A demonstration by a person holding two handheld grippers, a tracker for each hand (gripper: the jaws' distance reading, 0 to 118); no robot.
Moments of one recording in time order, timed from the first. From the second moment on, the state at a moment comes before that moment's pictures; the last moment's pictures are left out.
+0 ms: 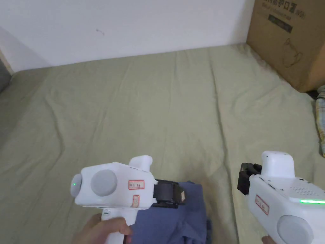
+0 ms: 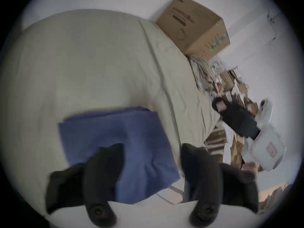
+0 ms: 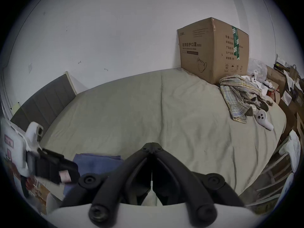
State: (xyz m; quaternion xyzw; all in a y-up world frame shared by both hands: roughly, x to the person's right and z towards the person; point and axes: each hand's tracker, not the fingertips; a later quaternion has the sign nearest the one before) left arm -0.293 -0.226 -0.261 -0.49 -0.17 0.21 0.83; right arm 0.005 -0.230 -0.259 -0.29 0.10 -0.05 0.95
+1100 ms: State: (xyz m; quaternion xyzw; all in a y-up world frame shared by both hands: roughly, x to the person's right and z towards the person) left arm -0.208 -0.268 -0.237 -0.55 -0.25 0.18 0.77; right arm 0.002 -0.229 -0.252 -0.30 0.12 -0.05 0.94
